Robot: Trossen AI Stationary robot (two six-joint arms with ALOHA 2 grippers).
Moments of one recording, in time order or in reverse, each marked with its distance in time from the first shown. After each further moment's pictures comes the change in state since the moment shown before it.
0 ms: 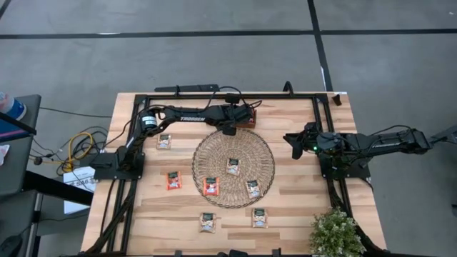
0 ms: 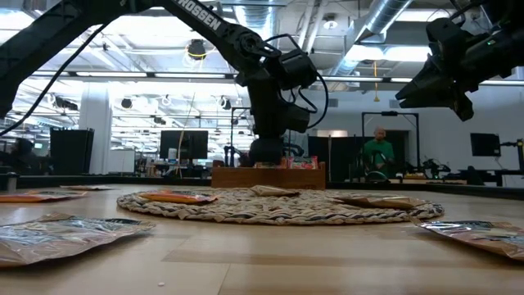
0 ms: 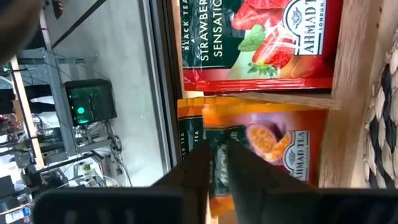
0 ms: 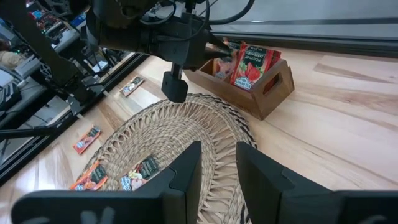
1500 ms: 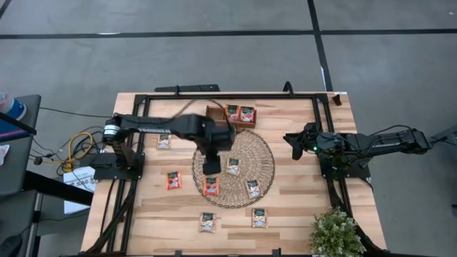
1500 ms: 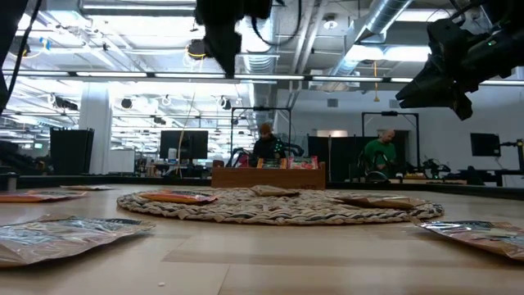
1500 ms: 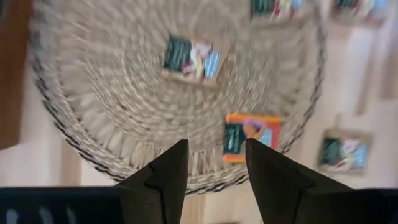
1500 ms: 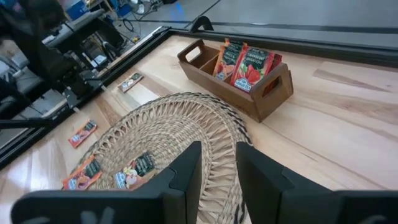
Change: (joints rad) left arm -0.282 -0.394 0.019 -0.673 0.728 -0.762; right arm 0.000 0.000 0.000 -0.001 -0.002 -0.053
